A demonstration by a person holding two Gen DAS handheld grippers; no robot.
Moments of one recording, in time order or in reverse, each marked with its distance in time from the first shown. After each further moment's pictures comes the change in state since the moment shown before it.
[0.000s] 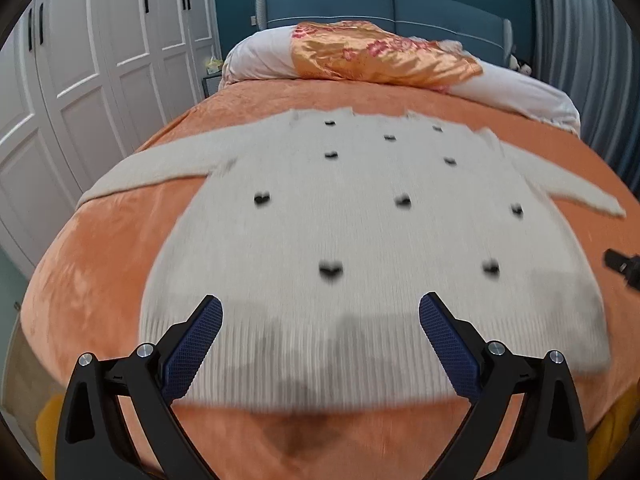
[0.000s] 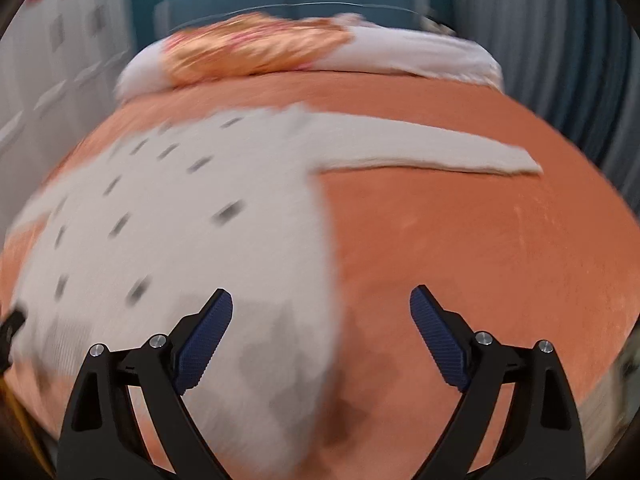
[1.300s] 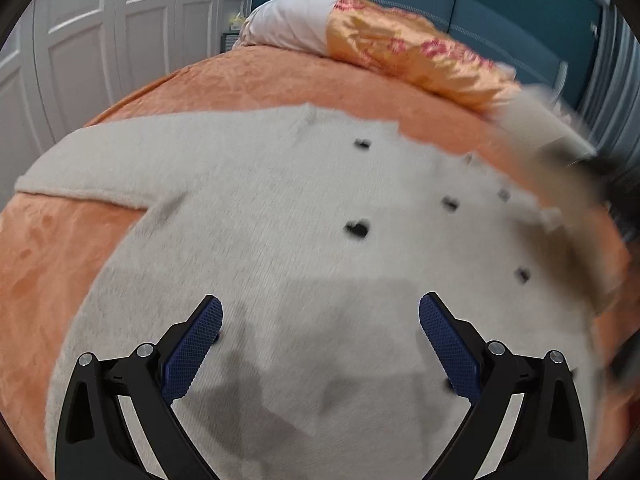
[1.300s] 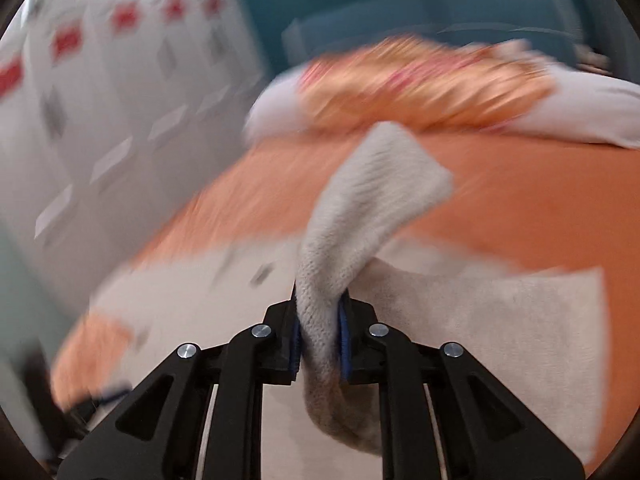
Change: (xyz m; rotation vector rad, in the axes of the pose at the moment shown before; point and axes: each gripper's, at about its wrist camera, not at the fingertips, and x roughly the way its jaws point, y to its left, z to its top) left arm 0.147 0.027 0.109 -0.240 0.074 -0.076; right arm 0.154 0.218 0.163 -0.262 -0.024 0.606
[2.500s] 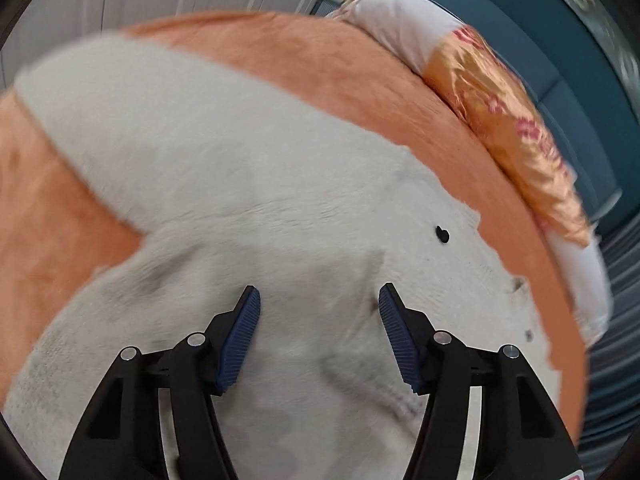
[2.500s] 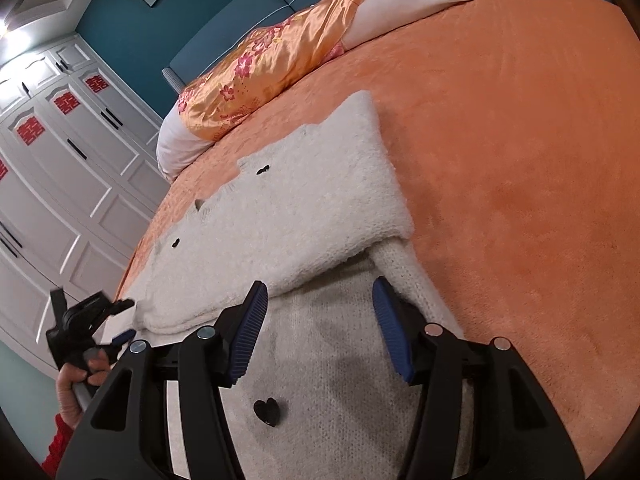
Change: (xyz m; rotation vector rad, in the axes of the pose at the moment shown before) left arm 0.068 0.074 0.058 -0.461 0.052 -0.022; right arm -0.109 -0.132 -0.137 0.550 -0.066 -0.133
